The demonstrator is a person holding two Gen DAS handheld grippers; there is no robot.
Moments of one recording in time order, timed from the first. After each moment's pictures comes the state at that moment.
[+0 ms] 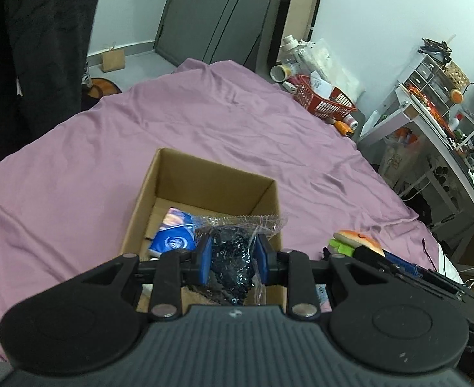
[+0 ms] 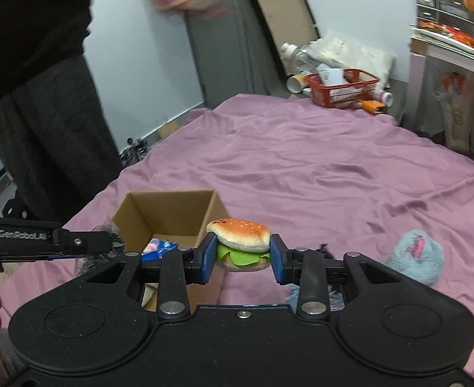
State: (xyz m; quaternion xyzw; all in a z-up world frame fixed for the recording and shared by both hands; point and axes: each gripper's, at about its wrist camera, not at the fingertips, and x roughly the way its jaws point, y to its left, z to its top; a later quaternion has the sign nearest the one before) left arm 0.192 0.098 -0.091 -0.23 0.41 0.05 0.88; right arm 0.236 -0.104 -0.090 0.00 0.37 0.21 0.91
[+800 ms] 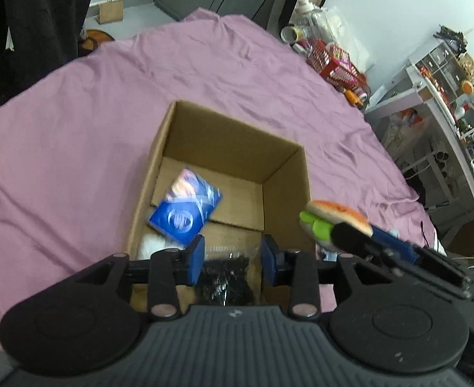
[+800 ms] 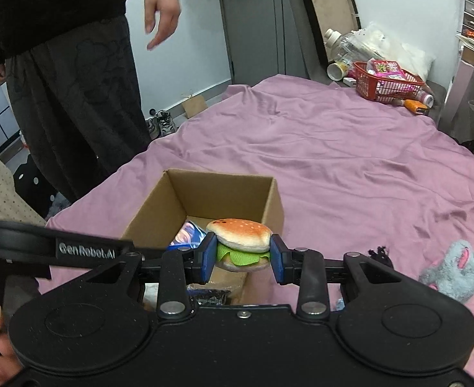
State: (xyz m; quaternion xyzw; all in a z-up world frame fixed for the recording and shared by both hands) left arm 0.207 0.130 -0.131 -0.27 0.47 0.02 0.84; right arm 0.234 -0.043 -0.094 -0.04 0.39 0.24 0.89
